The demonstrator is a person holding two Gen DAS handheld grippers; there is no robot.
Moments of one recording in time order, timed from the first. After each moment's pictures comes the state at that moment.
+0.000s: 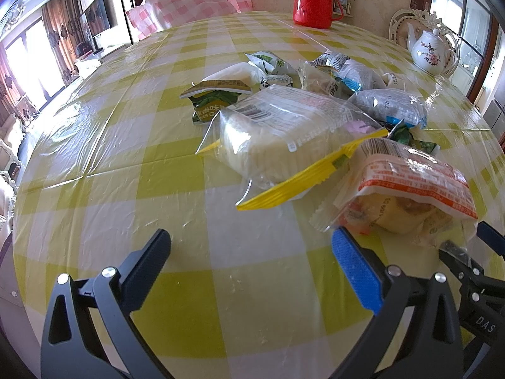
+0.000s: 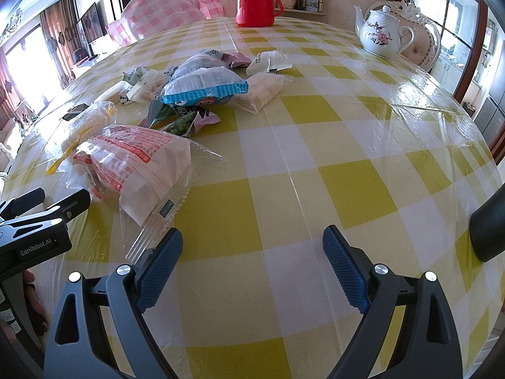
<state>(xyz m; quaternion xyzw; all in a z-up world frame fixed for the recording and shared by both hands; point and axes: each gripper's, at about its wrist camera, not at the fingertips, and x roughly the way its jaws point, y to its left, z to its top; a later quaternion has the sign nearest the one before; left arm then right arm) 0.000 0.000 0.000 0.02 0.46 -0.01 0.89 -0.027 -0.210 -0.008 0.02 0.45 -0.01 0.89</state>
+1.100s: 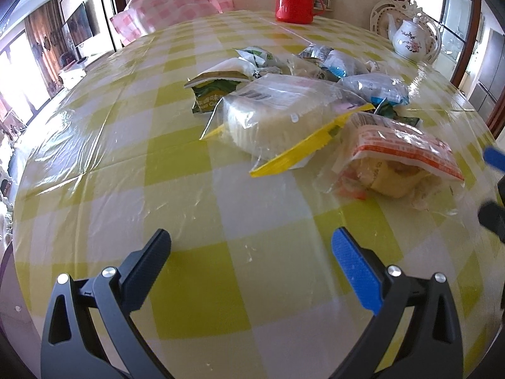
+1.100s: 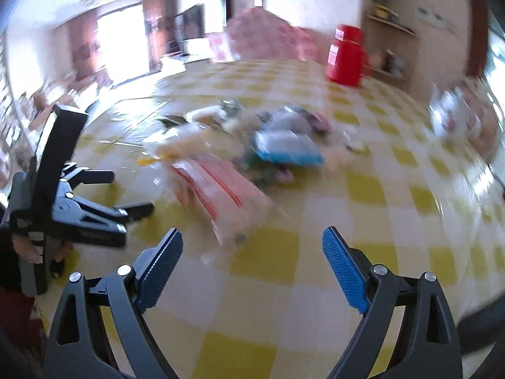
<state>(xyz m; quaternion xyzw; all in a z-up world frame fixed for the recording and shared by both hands) -0.020 0.012 0.000 0.04 0.46 -0.05 0.88 -0.044 -0.191 0.046 -0.09 0.37 0.19 0.91</state>
